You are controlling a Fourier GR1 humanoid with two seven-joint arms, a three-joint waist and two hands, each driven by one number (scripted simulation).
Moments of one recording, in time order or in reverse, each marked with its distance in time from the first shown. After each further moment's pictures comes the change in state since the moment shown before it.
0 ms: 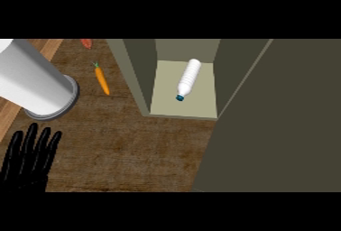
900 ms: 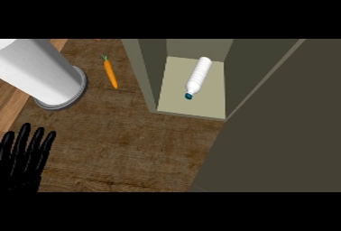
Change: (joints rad) left arm 0.010 0.031 0.036 -0.004 0.022 -0.070 -0.013; right arm -0.013 0.011 -0.021 0.037 -0.149 0.023 0.022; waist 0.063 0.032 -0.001
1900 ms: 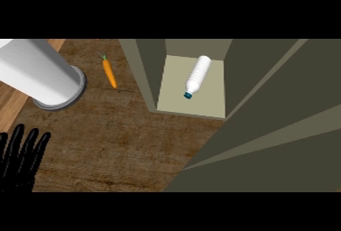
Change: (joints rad) left arm 0.019 0.020 0.032 0.008 0.021 -0.047 -0.007; right arm 0.065 0.055 -0.191 0.133 -0.345 -0.151 -0.009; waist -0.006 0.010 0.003
